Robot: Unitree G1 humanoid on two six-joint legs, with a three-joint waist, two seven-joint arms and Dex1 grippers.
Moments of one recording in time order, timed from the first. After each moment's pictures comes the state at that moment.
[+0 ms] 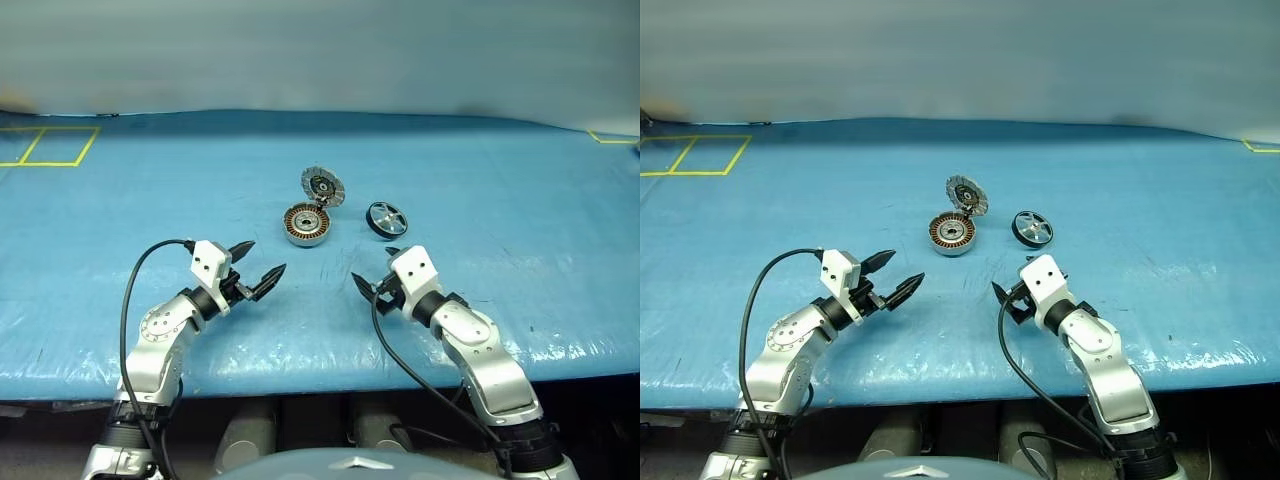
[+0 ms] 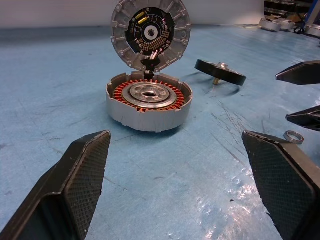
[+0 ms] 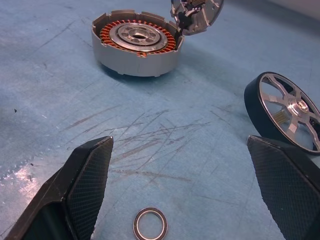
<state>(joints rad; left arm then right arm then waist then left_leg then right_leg) -0.05 0.34 -0.01 -0.05 -0.33 0.12 -0.67 0.00 -0.35 0.13 -0.33 0.03 0.40 0.41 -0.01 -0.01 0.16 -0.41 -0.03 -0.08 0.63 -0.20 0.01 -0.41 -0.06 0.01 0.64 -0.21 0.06</state>
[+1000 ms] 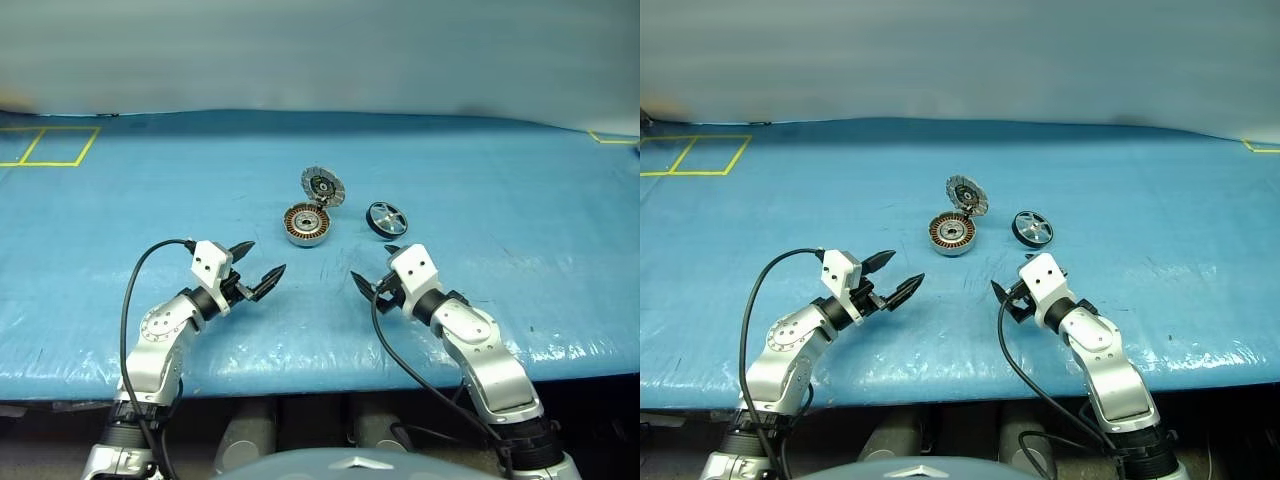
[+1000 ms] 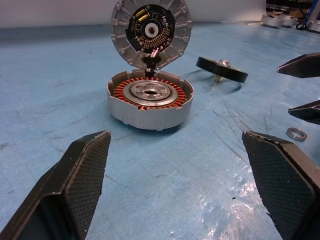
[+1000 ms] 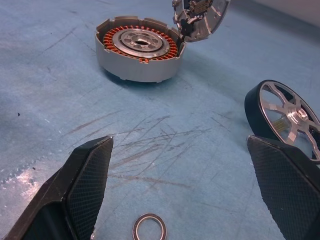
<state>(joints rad) -0.05 0.34 -0.02 -0.05 -0.31 0.12 -0.67 -0.01 -0.35 0.13 -0.33 0.04 0.39 0.42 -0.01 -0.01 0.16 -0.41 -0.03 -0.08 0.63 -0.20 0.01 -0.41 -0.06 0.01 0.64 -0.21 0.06</state>
